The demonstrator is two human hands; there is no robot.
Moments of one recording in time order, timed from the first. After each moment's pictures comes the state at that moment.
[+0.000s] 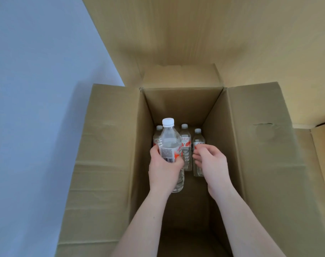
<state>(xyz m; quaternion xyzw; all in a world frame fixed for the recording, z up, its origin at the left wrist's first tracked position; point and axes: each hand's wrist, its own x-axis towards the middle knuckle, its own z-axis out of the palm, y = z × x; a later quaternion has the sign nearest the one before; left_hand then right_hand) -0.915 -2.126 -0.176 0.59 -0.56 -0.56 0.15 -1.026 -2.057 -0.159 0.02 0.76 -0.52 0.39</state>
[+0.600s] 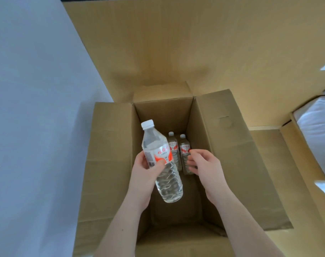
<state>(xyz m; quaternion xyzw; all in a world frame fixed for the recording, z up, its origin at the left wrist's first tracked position) -0.840 -2.099 -0.095 0.45 -0.51 -0.71 0.18 -0.977 -1.988 -0.082 0.00 0.75 -0.56 0.35</state>
